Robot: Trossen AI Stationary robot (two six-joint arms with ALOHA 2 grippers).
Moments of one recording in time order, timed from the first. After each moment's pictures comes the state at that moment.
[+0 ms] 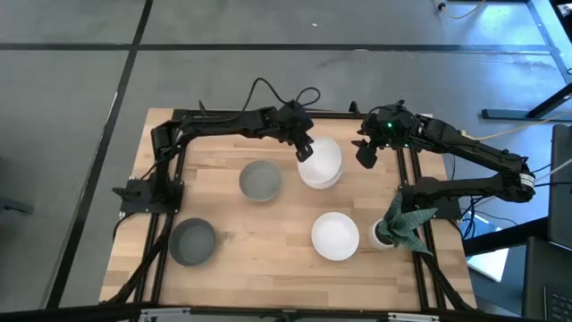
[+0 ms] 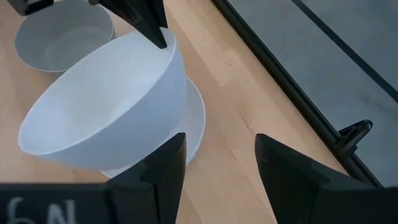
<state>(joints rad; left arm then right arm) 0.36 1.95 1.59 -0.38 0.08 -0.14 -0.45 0.99 0.99 -0.77 0.09 0.02</state>
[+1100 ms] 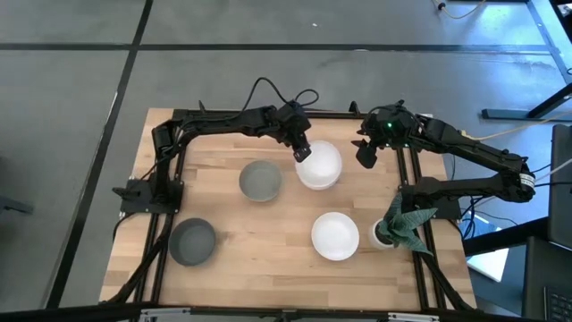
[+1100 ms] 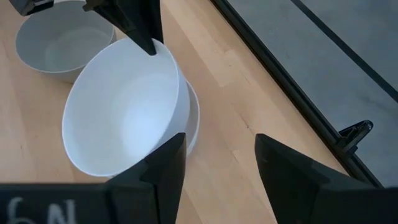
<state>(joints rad) 0.38 1.96 1.59 -0.45 0.15 -0.21 -0.45 0.99 0.99 -0.77 0.09 0.02</state>
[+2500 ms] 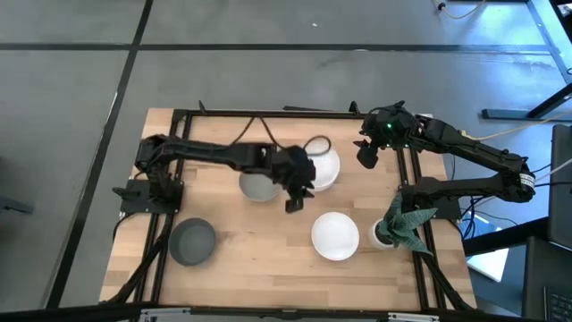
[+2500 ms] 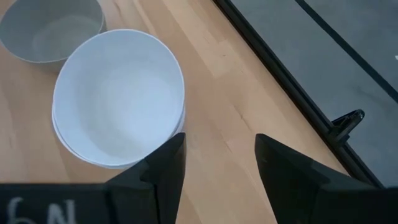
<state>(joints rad) 0.01 1.83 1.59 -0.51 0.13 -0.12 -0.45 0.99 0.99 -0.80 0.11 0.02</state>
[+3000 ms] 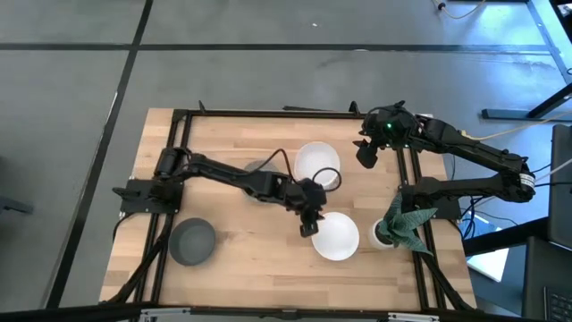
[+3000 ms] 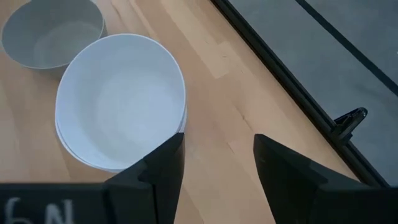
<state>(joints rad) -0.12 2.02 1.59 -0.32 0.00 -0.33 -0.45 0.99 0.99 -0.80 0.11 0.05</state>
